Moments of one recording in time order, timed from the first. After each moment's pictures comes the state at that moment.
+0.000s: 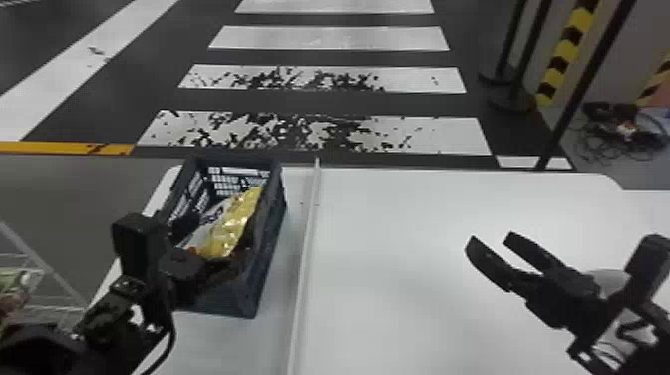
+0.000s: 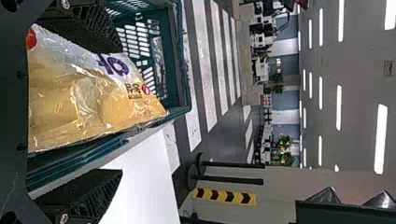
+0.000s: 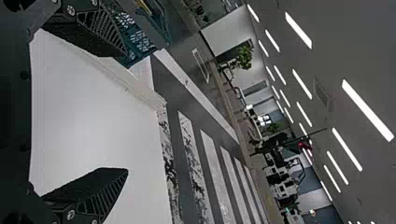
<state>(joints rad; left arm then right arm) 0.31 0.51 -0.10 -1.95 0.40 0.25 -0.01 0.29 -0.13 -0.20 -1.90 -0.44 0.45 0.60</state>
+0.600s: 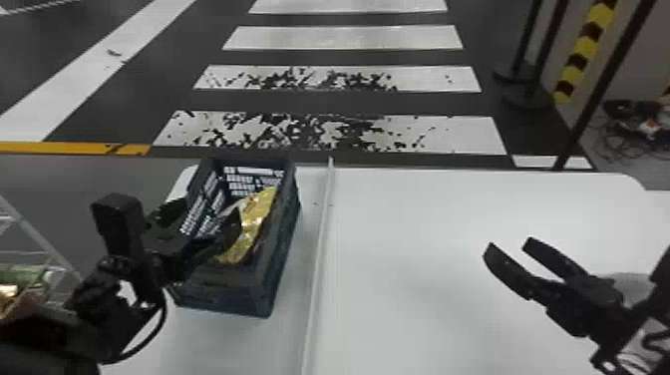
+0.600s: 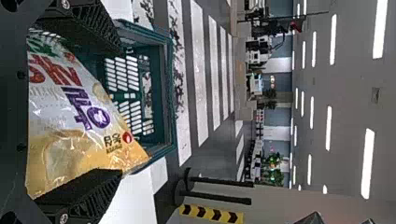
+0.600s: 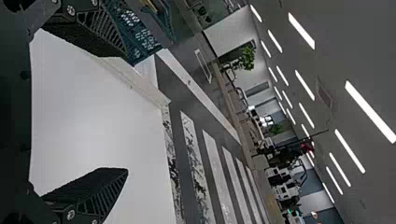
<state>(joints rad) 0.27 0.52 -0.01 -1.89 0.48 0.24 -0.05 0.30 -0.14 -0.20 -1.87 -0.44 0.42 0.61</state>
